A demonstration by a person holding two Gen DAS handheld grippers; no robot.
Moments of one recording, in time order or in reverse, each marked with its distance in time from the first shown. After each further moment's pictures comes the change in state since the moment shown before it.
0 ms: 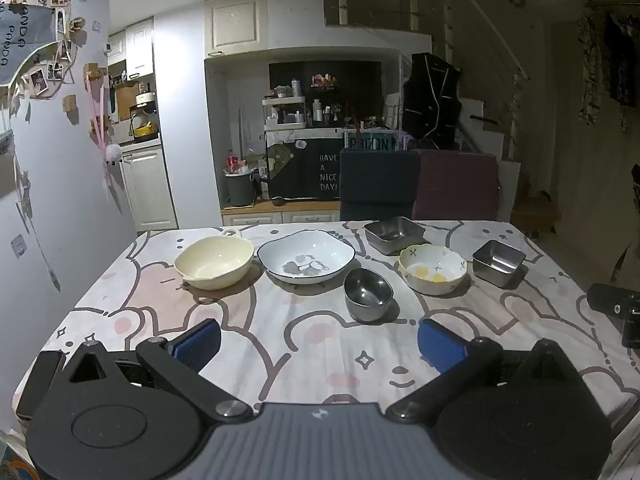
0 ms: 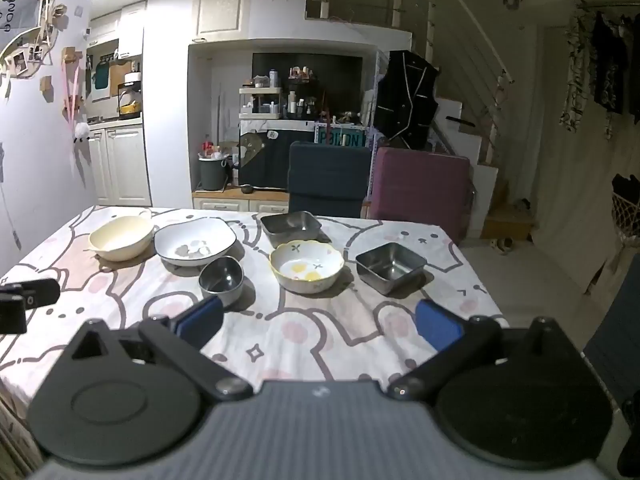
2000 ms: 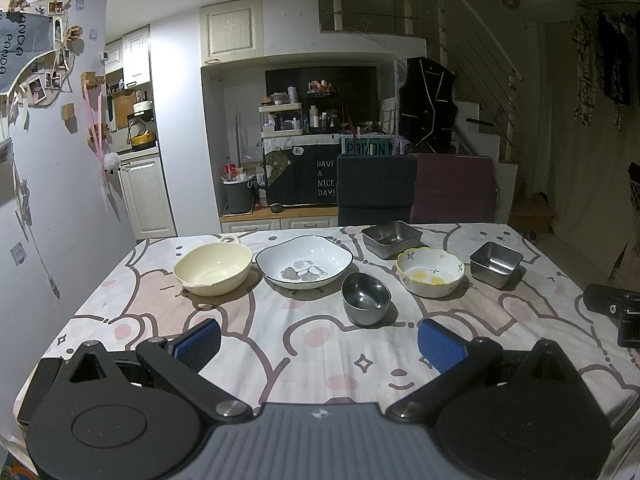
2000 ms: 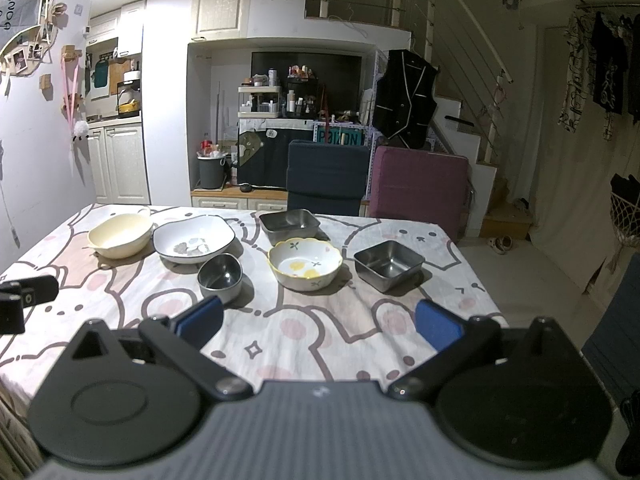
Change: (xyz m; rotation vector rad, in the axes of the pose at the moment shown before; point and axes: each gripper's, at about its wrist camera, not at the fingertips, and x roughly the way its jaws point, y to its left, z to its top) left arm -0.006 -0.001 0.002 0.013 -0.018 -0.003; right arm 0.000 -0.002 -0.001 0.009 -0.005 0.001
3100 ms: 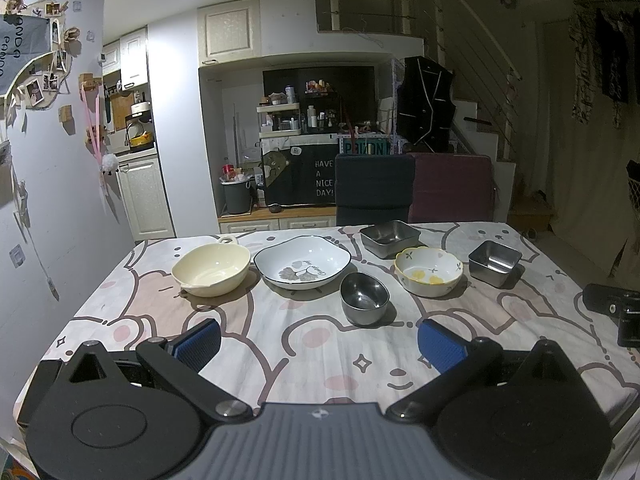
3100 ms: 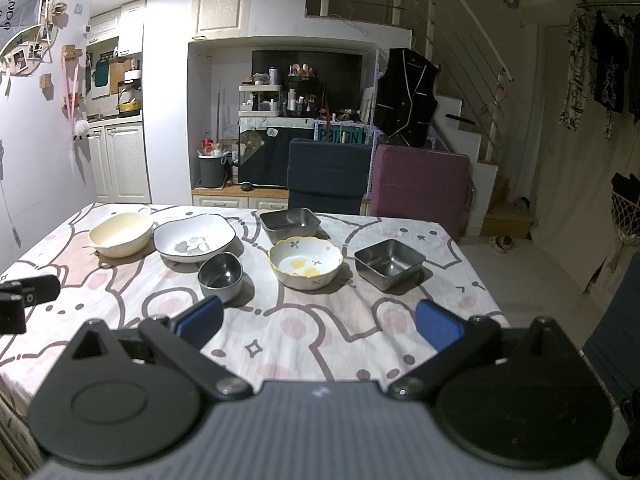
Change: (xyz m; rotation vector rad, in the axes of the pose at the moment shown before) left arm 0.000 -0.001 0.000 0.002 -0.002 0.003; right arm -0.002 0.000 0.000 -0.001 0.002 0.000
